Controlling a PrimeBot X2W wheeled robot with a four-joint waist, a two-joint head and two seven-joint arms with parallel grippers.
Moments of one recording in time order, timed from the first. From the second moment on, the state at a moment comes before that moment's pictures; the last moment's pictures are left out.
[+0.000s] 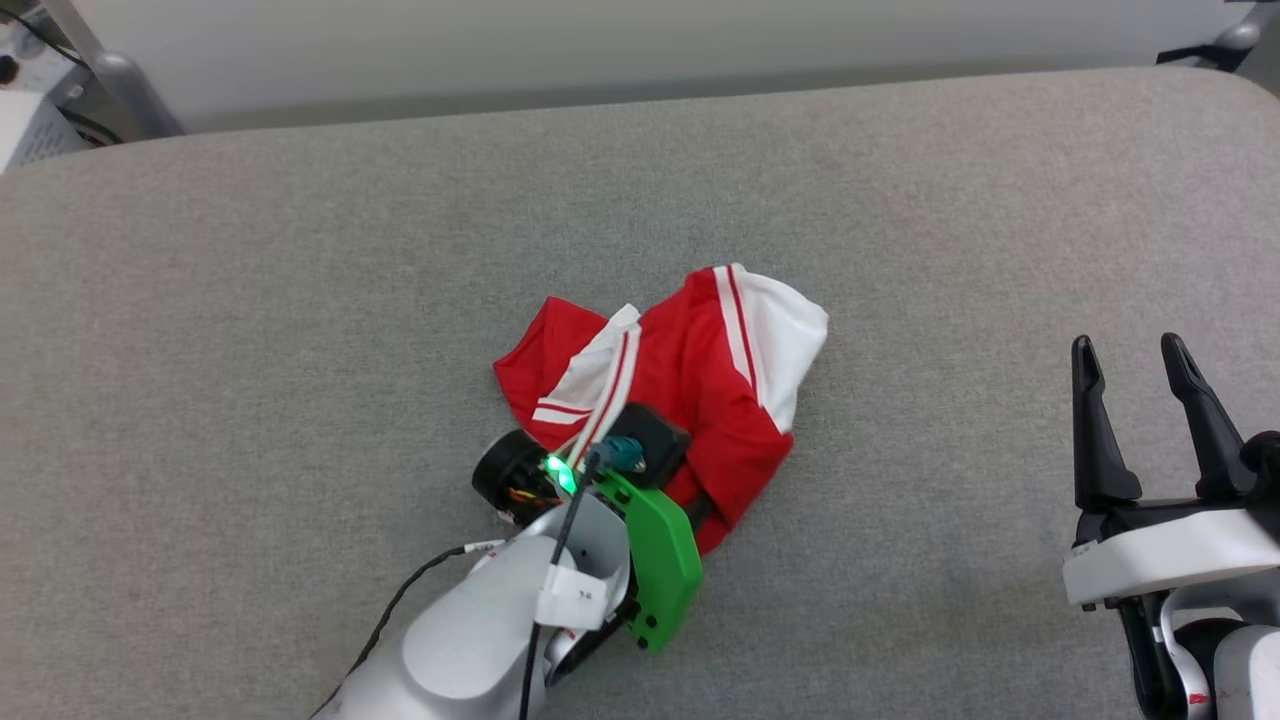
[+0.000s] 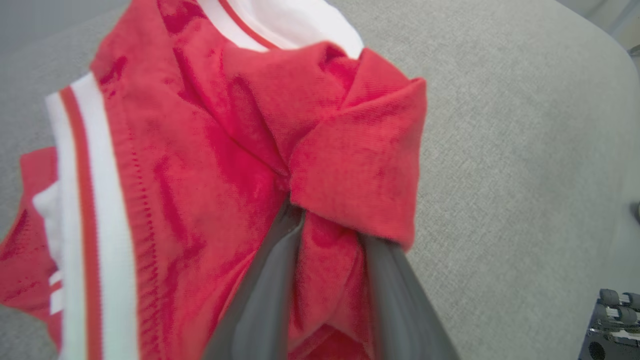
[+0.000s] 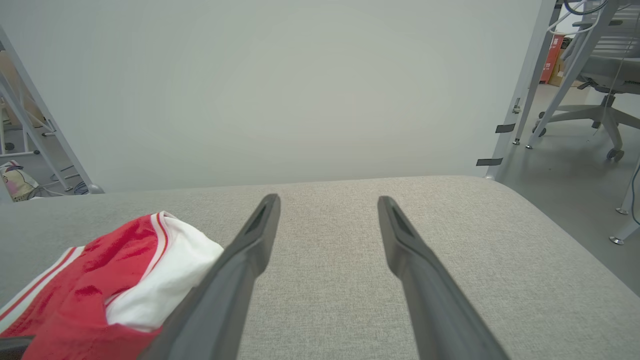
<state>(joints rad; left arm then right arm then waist) -0.58 0.19 -0.87 0.50 -0.54 -0.12 0.06 -0.04 -0.05 -0.09 -0.20 0.16 0.13 -0.04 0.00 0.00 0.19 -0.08</state>
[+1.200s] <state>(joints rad) -0.43 0.31 -0.62 0.23 -0.58 0.12 -0.26 0.00 -0.05 -0.05 -0.16 0.15 0.13 0.00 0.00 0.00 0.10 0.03</state>
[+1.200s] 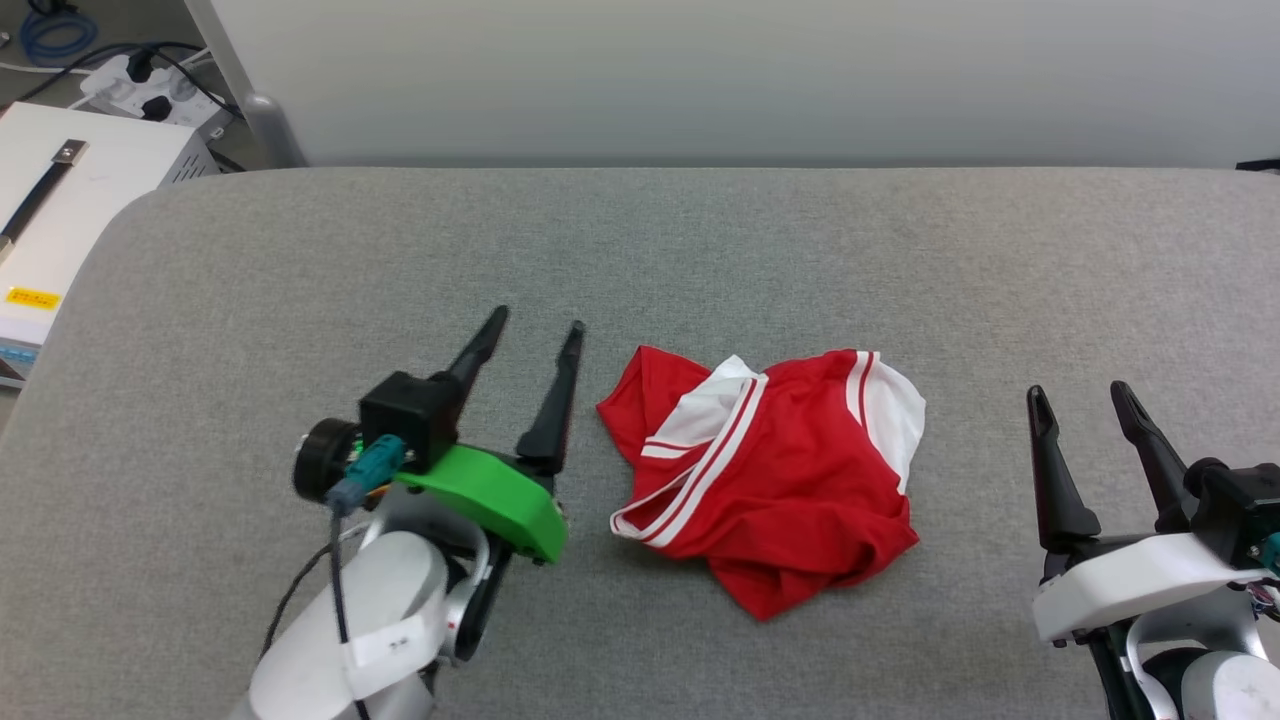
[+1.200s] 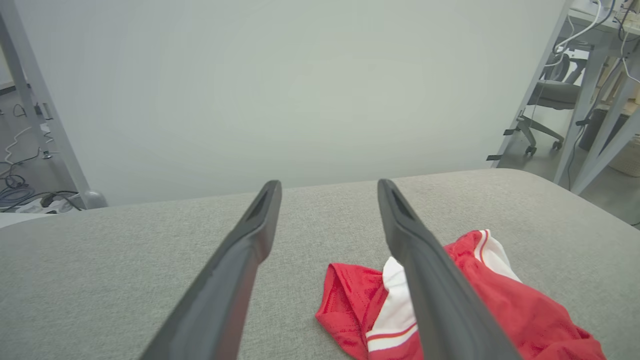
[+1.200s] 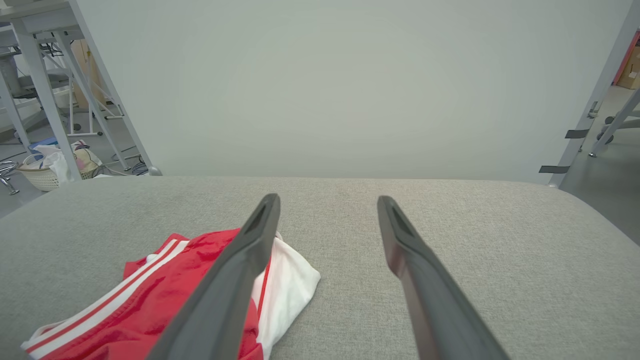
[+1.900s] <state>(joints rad) -0.11 0.35 -0.36 0.09 -0.47 0.19 -0.26 0.06 -0.05 -0.04 -0.16 0.14 0.13 0.02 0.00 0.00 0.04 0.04</state>
